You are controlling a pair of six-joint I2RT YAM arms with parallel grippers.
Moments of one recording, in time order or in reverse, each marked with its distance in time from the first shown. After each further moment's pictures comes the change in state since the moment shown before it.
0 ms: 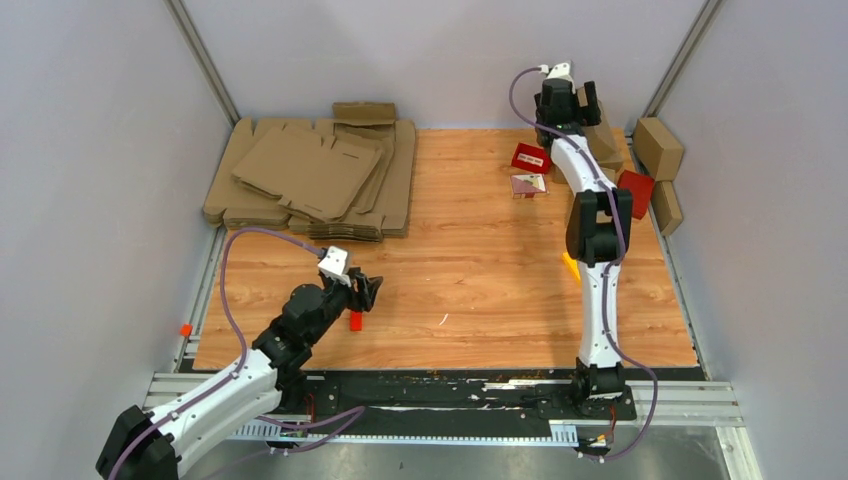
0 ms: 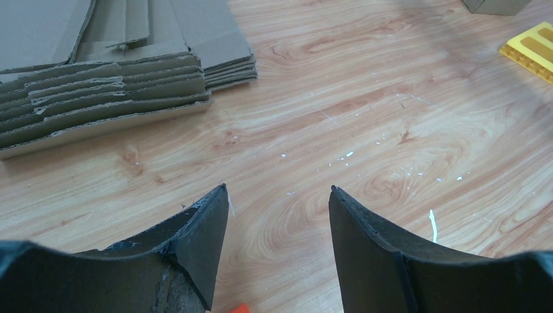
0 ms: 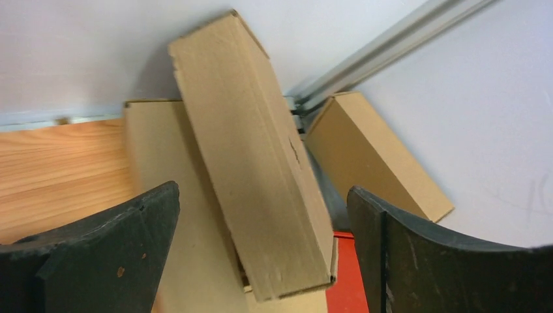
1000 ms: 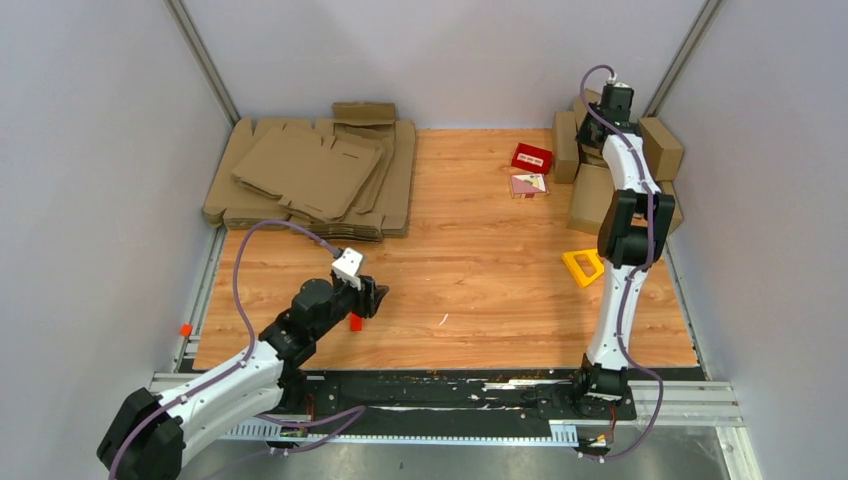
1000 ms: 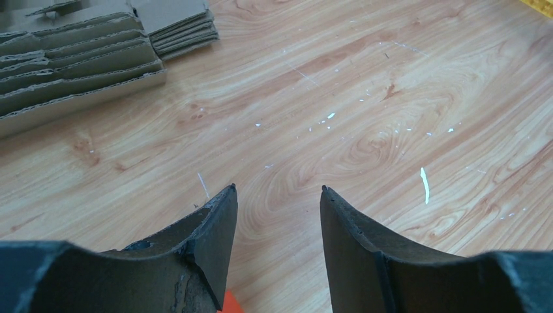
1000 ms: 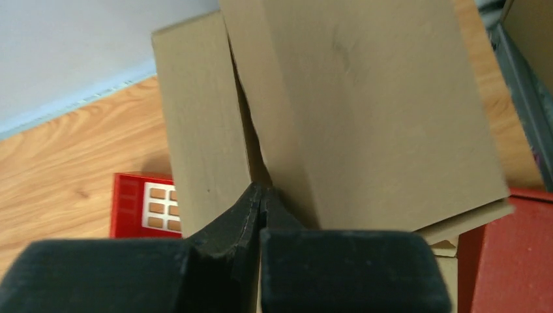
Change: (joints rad) left arm 0.000 0.116 0.023 -0.015 0.121 0.034; right arm -0.224 -0.151 -0.094 -0.322 -0.763 0.680
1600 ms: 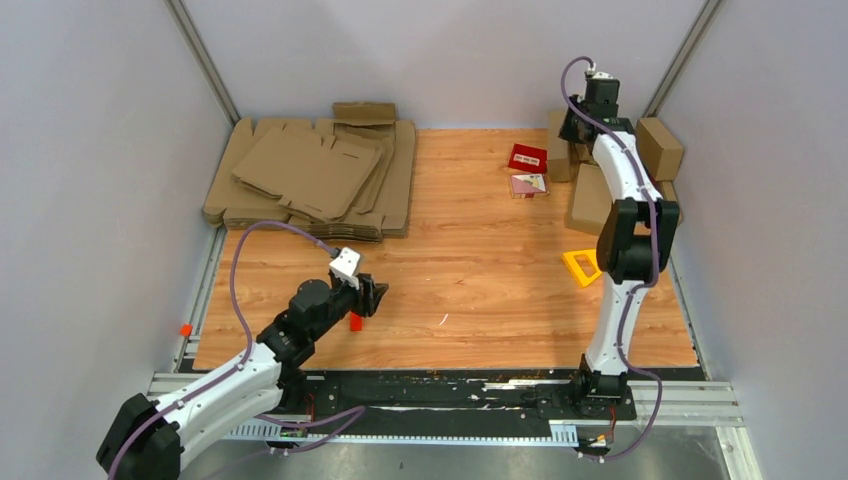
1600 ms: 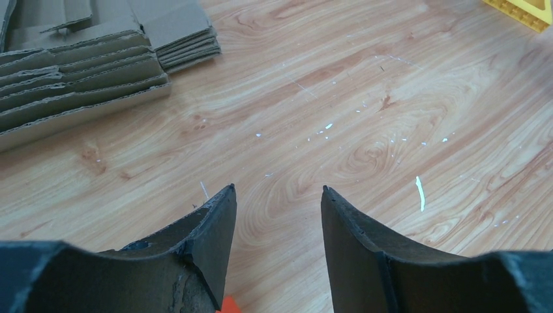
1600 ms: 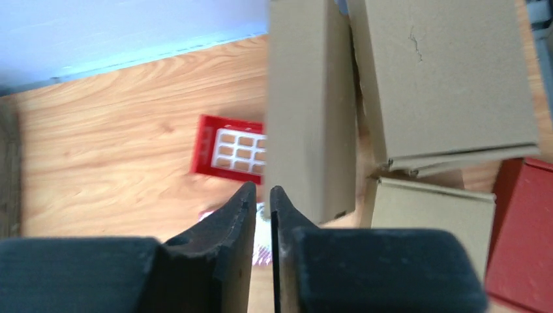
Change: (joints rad) left arm 0.000 -0.037 0.000 -0.001 -0.004 0.001; right arm 0.080 -0.139 -0.119 -0.043 -0.011 -0.038
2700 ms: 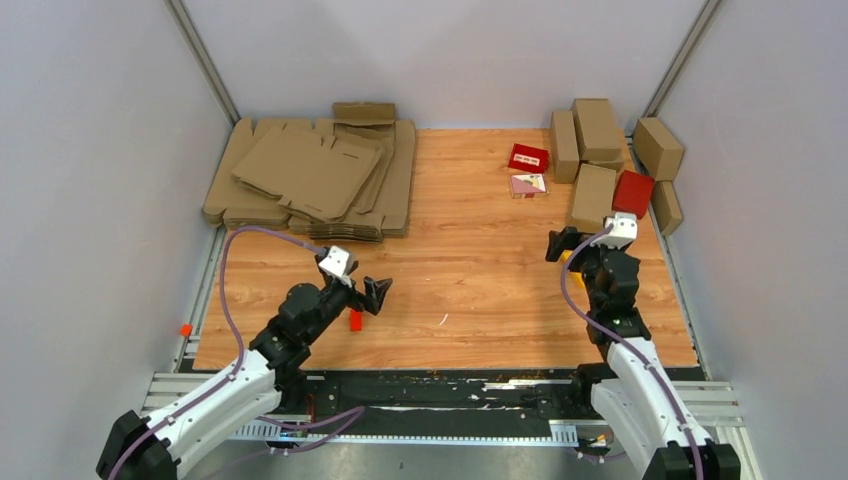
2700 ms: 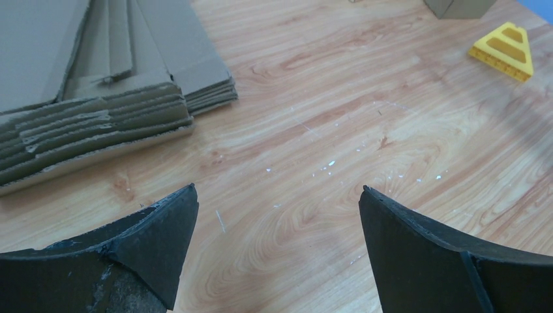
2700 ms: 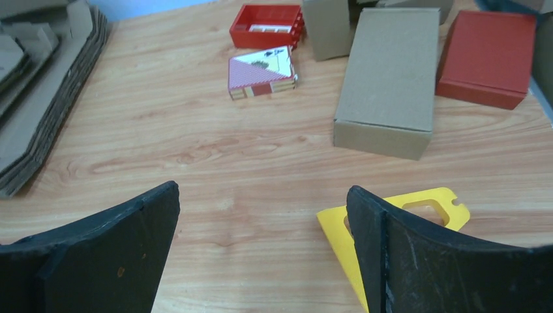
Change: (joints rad) left arm 0.000 -0.096 0.000 0.013 -0.042 0.014; right arm 0.127 -1.477 -1.748 0.711 0.065 -0.018
